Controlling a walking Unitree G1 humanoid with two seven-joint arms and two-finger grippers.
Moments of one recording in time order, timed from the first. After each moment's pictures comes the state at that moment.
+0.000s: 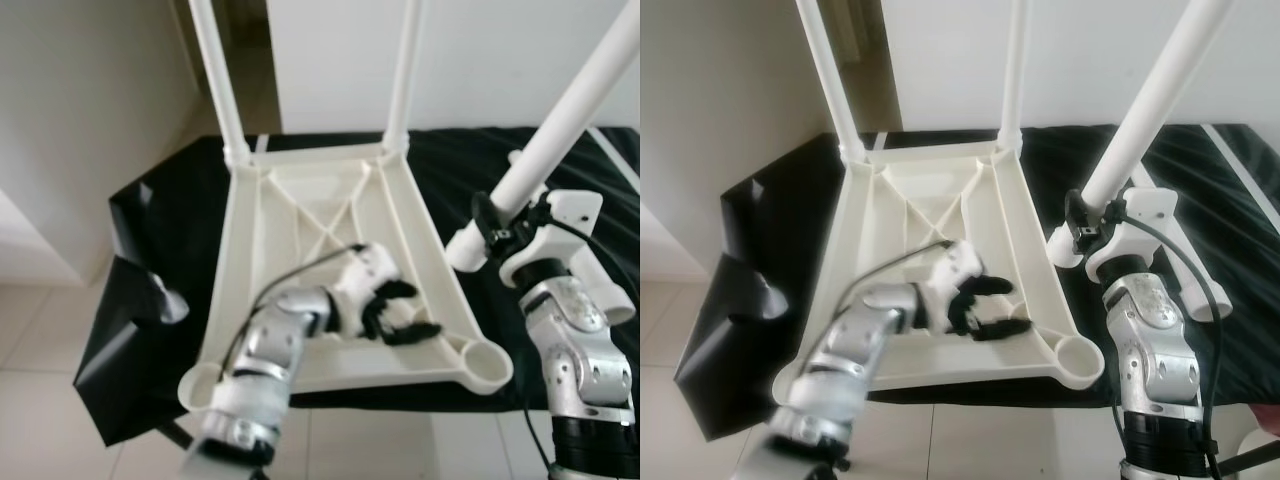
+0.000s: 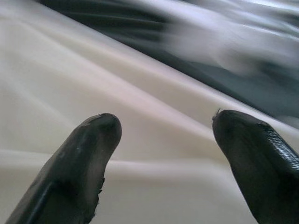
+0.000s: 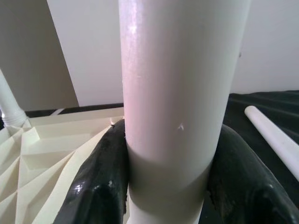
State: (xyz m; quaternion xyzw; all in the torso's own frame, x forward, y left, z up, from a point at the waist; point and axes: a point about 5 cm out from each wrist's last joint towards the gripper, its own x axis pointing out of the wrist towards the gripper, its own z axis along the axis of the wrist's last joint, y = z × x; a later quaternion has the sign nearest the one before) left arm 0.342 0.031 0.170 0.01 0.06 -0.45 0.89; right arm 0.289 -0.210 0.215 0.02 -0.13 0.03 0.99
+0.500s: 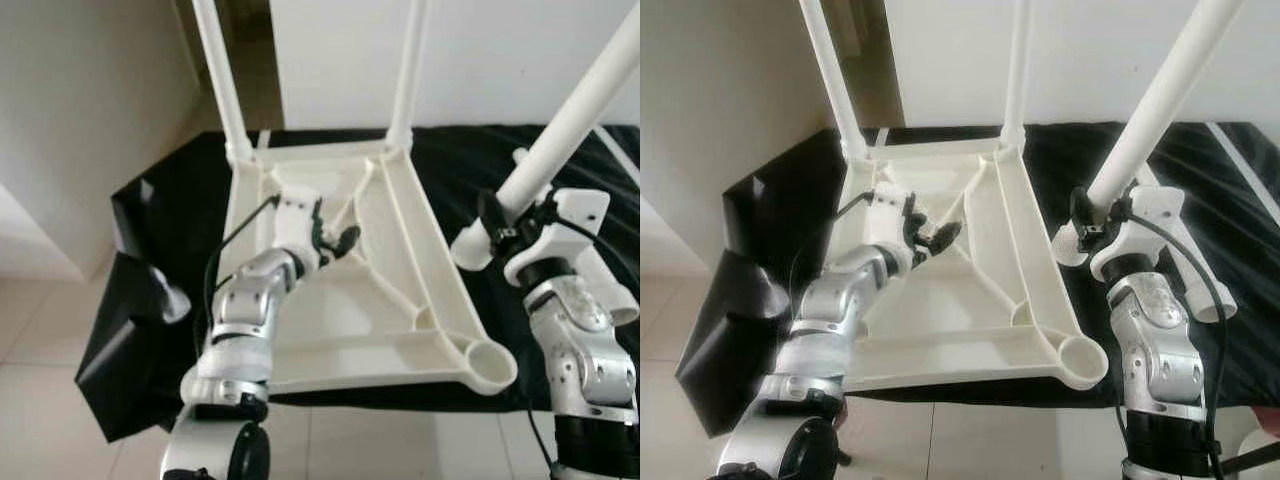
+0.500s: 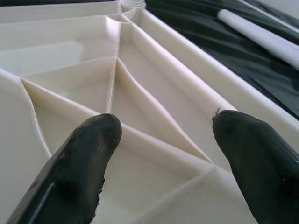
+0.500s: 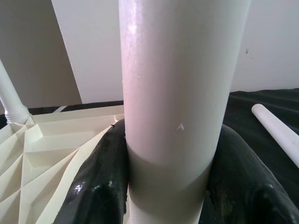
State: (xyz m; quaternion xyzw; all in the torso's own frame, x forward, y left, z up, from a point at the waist) left arm 0.347 0.053 0.169 -0.04 0.06 -0.32 0.95; right arm 0.288 -0.212 0.215 0.02 -0.13 0.03 0.99
